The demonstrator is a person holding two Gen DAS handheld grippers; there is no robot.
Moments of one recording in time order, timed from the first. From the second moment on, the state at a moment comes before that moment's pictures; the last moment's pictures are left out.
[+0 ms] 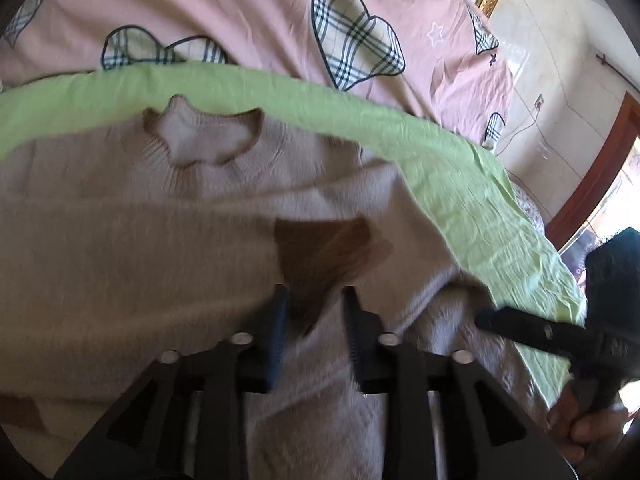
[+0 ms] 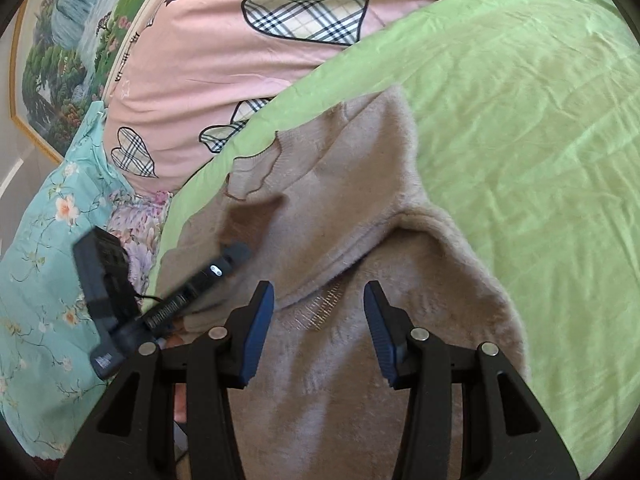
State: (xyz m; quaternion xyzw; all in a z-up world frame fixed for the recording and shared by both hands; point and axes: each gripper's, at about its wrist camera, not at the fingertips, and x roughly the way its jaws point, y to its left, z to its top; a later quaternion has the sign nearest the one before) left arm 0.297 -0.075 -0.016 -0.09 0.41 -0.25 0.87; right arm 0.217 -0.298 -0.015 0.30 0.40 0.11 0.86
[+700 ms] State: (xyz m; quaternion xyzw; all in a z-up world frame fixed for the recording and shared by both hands) left arm 0.244 0.164 -0.033 -0.17 0.42 0.04 0.89; right arm 0.323 -0.216 -0.045 0.23 0.46 0.16 0.84
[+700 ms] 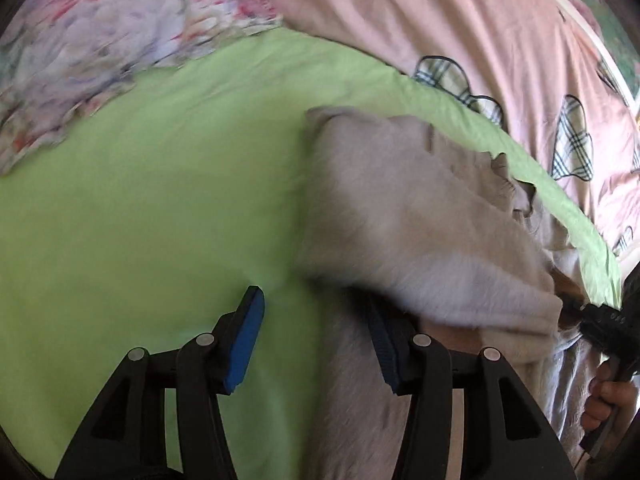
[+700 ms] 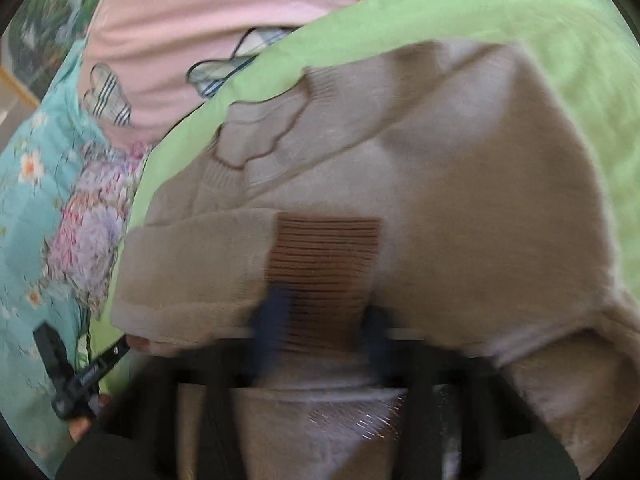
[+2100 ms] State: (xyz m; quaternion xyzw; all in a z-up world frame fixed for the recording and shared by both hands) left arm 0.316 0.158 -0.036 -0.22 0.44 -0.07 0.87; right arm 0.291 -0.299 -0.033 0.20 0.41 0.09 0.88
